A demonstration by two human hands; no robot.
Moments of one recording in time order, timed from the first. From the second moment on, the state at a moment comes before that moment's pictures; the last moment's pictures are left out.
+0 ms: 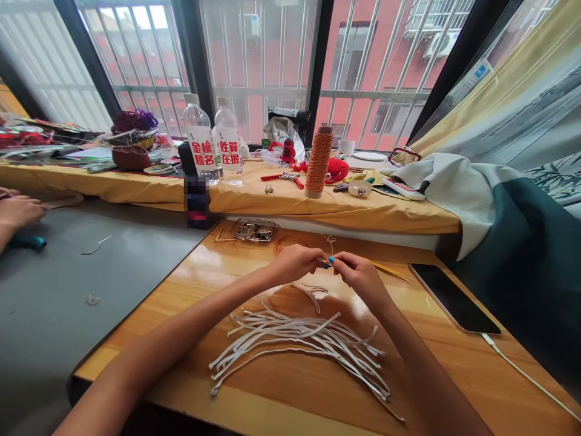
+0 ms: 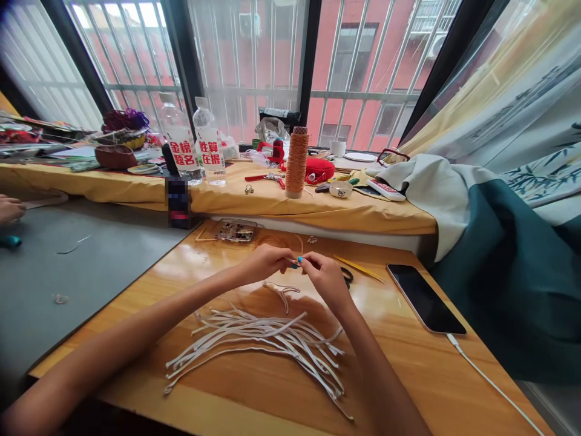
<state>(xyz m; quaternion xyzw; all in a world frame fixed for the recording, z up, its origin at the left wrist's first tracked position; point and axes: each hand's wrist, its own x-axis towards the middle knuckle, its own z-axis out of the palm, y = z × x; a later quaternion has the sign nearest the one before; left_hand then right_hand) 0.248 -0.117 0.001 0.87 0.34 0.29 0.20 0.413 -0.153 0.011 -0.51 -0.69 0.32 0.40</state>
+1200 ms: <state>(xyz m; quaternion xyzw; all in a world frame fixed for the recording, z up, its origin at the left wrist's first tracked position) 0.232 -0.096 0.009 0.74 0.40 0.28 0.47 0.396 -0.165 -0.006 -0.43 -0.87 -0.08 0.21</state>
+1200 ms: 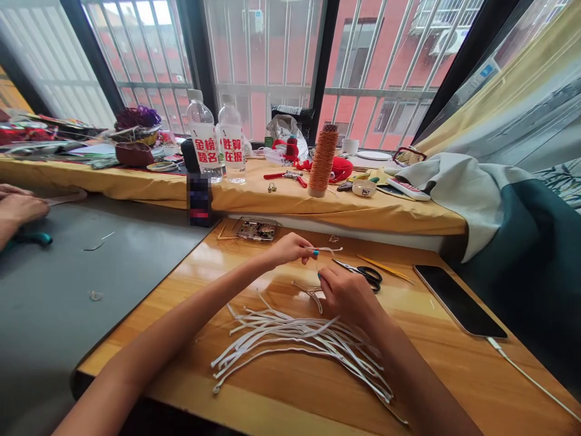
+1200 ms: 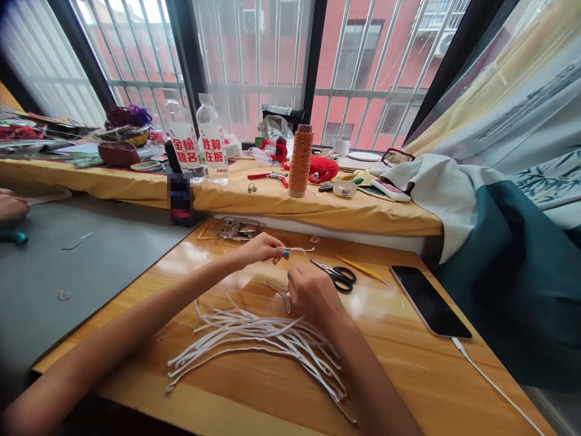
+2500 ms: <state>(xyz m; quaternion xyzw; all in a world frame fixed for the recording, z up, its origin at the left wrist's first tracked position) 0.243 -0.127 0.015 0.84 0.32 0.34 0.26 0.400 -0.158 0.007 -0.51 -0.71 0.26 0.42</state>
